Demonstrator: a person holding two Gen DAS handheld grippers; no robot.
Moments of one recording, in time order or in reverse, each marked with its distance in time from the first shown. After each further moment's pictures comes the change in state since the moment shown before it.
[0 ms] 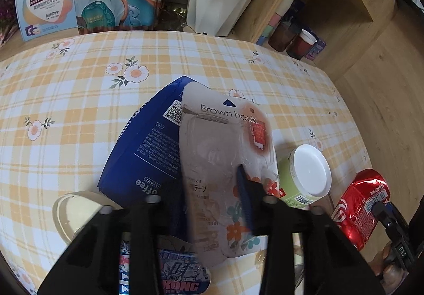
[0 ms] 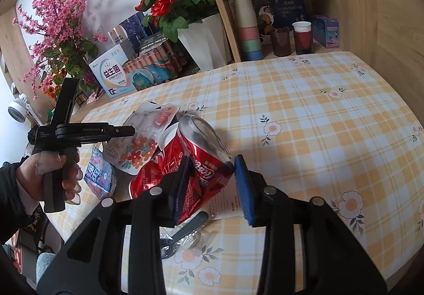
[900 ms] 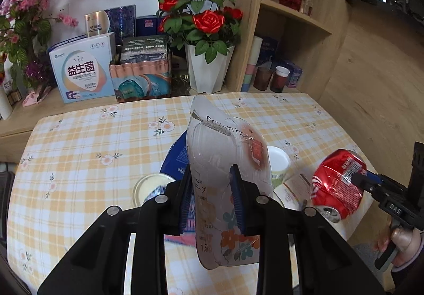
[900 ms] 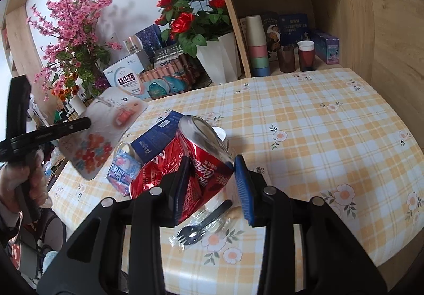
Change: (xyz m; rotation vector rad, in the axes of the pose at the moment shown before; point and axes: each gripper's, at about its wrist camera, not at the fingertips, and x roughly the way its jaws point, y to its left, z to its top) left arm -0.169 -0.040 -0.067 0.168 -0.286 0.108; right arm -0.062 0.039 -0.009 -0.039 -0.068 0.014
